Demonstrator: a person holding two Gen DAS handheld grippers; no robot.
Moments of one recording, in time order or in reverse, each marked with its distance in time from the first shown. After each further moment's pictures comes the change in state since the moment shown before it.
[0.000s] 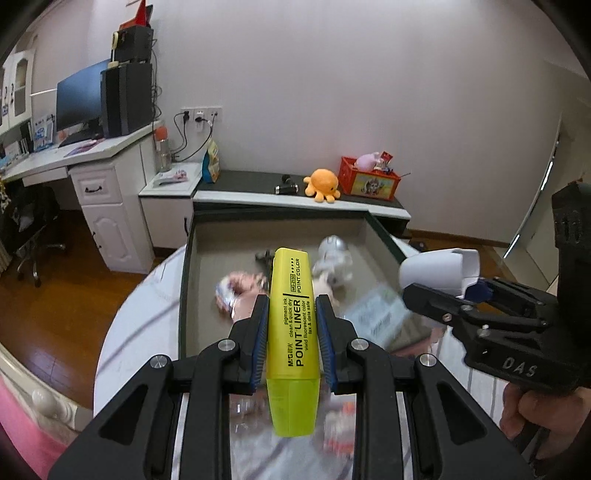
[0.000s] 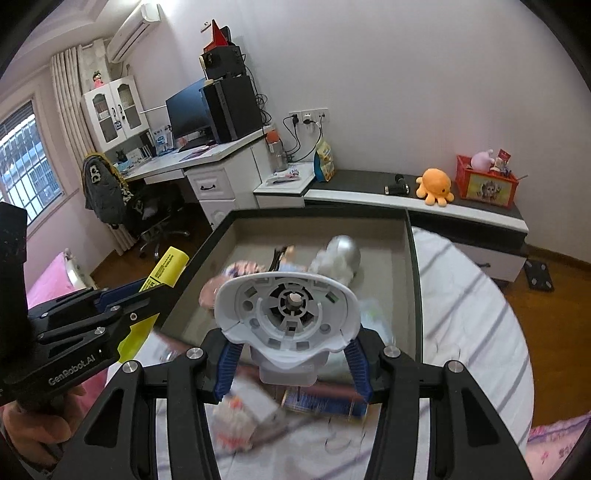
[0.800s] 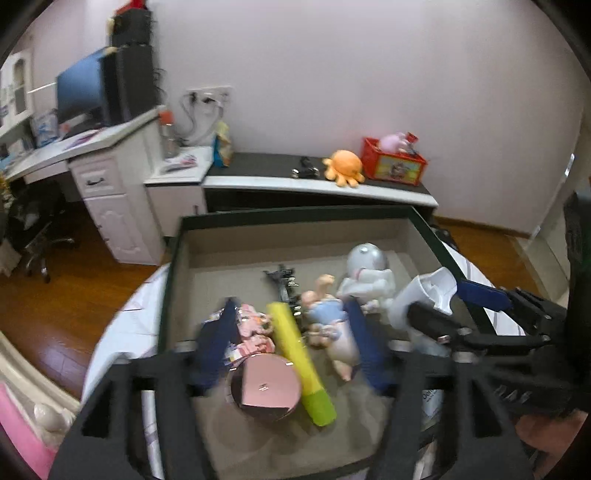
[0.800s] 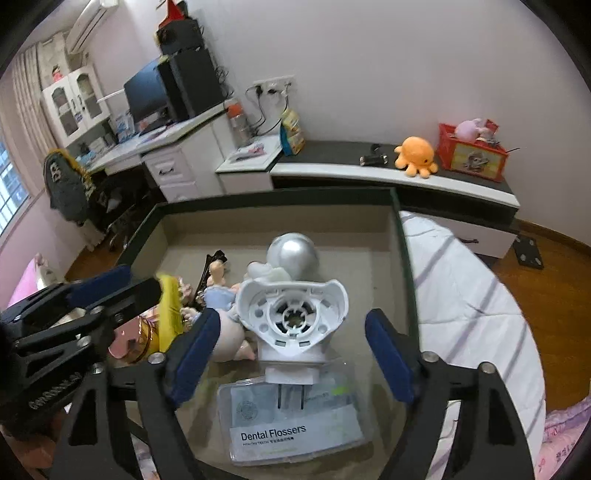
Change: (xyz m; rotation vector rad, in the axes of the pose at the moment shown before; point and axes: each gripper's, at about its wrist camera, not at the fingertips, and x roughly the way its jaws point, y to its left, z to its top) left arm 0.080 0.007 0.031 -0.016 0.073 0.080; right arm 0.068 -0.044 0.014 0.099 0.091 -0.088
